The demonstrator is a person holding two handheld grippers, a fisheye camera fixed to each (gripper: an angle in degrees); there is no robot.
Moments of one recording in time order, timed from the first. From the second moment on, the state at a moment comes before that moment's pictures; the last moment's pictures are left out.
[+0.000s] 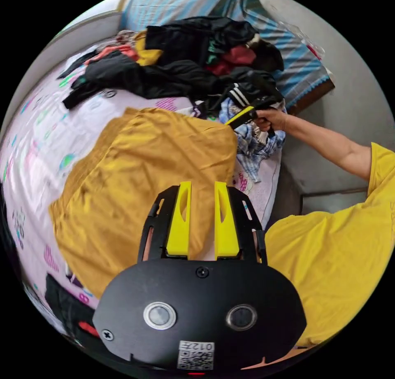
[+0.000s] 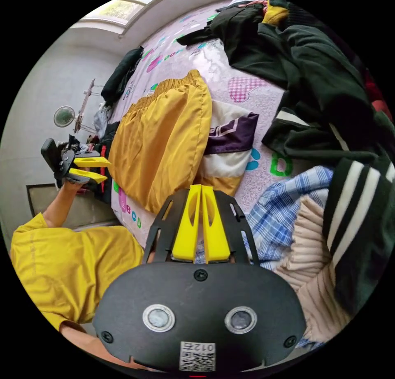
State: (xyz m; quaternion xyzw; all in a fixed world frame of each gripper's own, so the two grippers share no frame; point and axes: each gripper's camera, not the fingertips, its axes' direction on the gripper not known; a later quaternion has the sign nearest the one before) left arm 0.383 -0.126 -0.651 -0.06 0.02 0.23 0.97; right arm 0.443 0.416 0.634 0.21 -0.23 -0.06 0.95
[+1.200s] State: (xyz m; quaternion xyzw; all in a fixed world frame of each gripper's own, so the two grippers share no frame) left arm 0.580 -0.275 -0.524 -0.22 -0.06 0.22 0.95; right arm 0.480 0.466 0.721 0.21 -0.23 -0.27 0.91
